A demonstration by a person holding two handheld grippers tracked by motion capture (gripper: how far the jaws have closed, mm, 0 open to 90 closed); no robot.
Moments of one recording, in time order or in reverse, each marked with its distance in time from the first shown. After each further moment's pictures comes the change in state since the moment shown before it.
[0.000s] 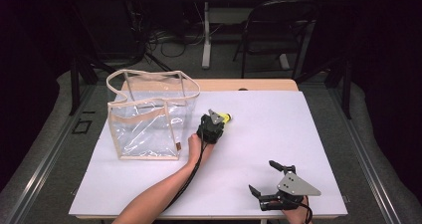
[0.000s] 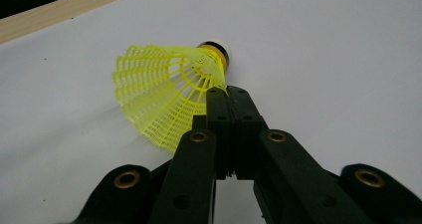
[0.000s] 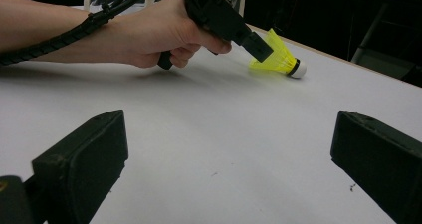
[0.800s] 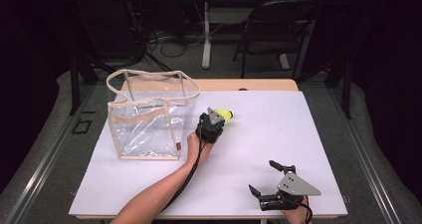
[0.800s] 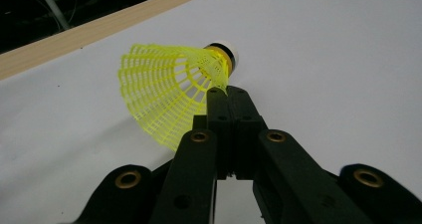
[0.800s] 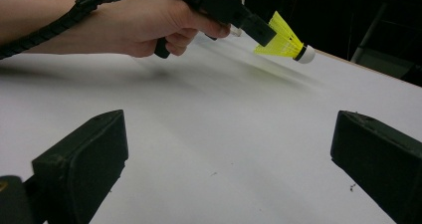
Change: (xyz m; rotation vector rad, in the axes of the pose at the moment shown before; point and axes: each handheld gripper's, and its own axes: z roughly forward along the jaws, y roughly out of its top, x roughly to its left) left arm -0.001 0.008 -0.018 -0.068 -0.013 0.025; right arm 0.000 0.000 0.000 0.000 -0.002 0.001
